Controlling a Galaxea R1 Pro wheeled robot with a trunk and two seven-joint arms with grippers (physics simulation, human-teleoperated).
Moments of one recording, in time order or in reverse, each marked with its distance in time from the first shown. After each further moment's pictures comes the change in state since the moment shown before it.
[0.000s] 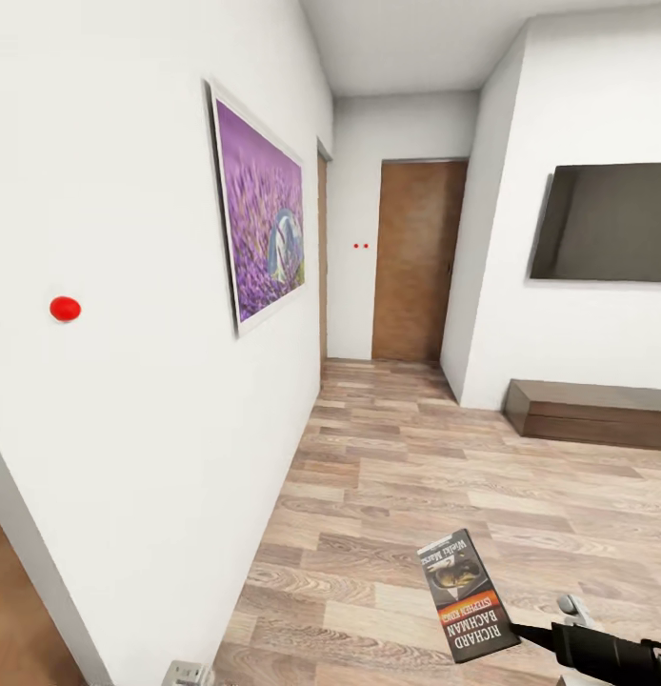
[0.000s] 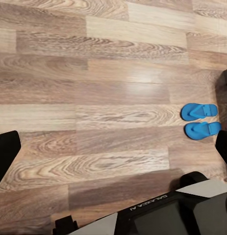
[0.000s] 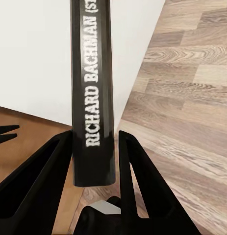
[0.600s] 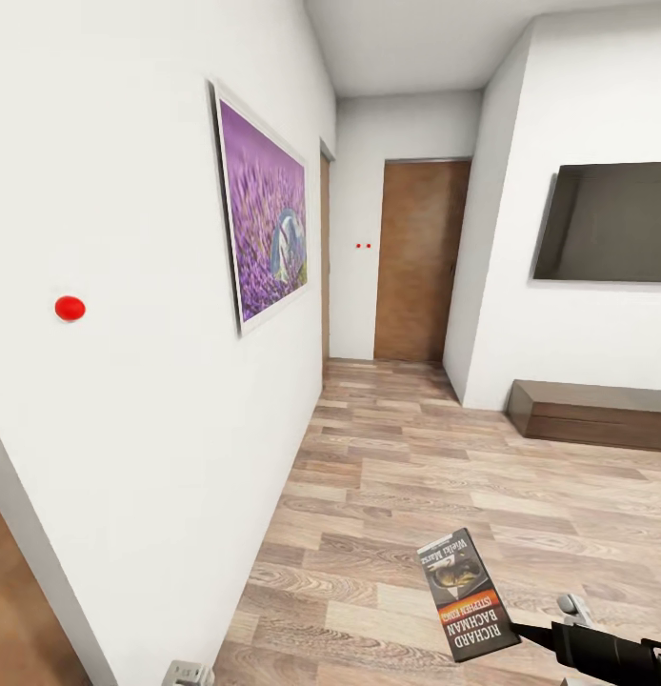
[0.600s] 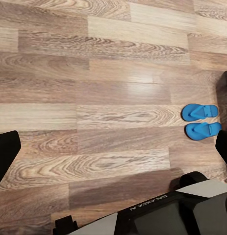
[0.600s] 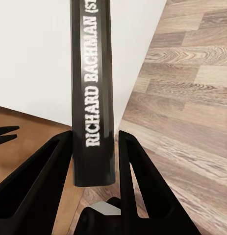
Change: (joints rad) left arm 0.000 0.000 0.000 0.000 0.000 0.000 0.000; right arm 0.000 0.000 -0.002 0.000 -0.002 -0.001 -0.001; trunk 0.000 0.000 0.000
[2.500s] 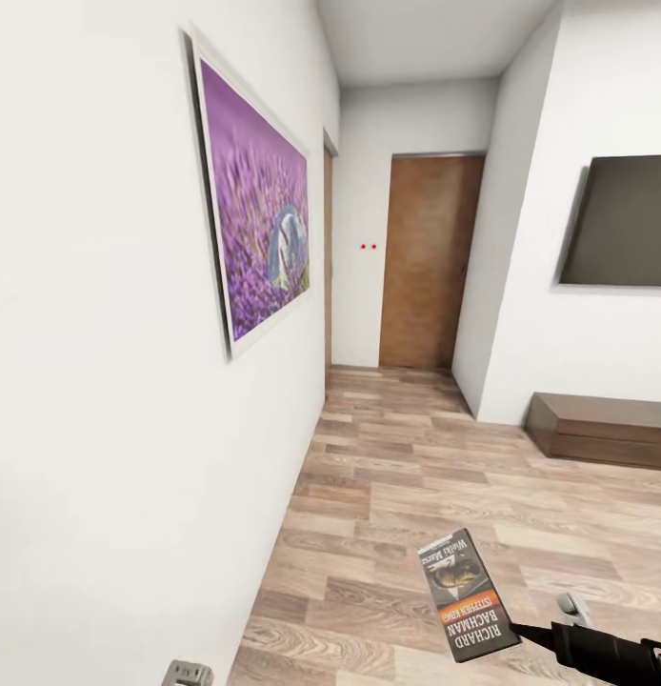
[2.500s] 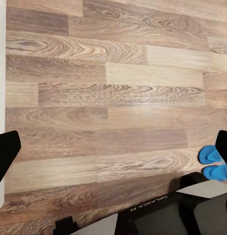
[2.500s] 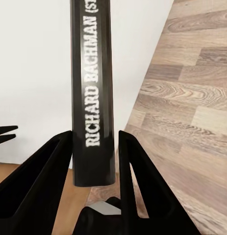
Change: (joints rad) left arm 0.000 0.000 0.000 0.000 0.000 -0.003 0.000; right arm 0.000 0.000 0.001 0.000 0.001 0.000 -0.004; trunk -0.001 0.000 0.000
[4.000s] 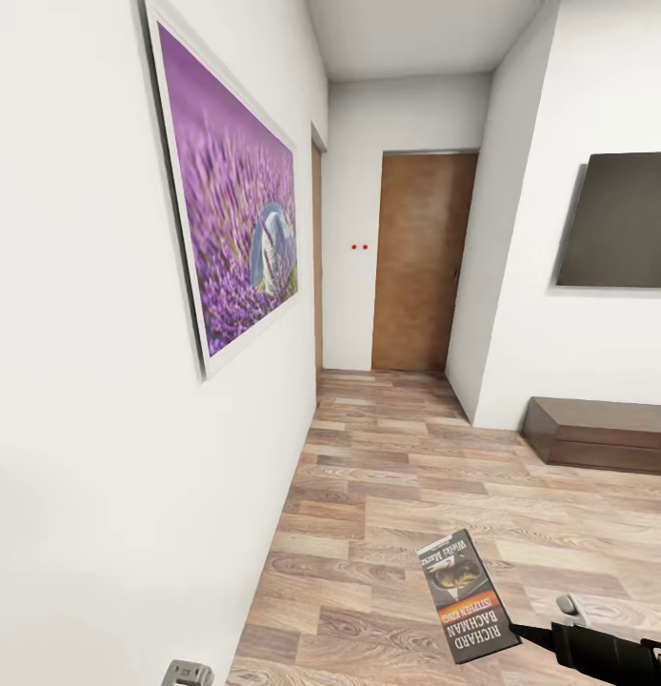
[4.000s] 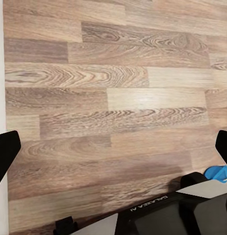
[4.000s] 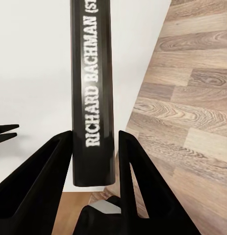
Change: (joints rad) left arm 0.000 0.000 0.000 -0.001 0.000 0.000 0.000; right arm 0.000 0.000 0.000 0.000 0.004 0.002 0.005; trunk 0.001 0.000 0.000
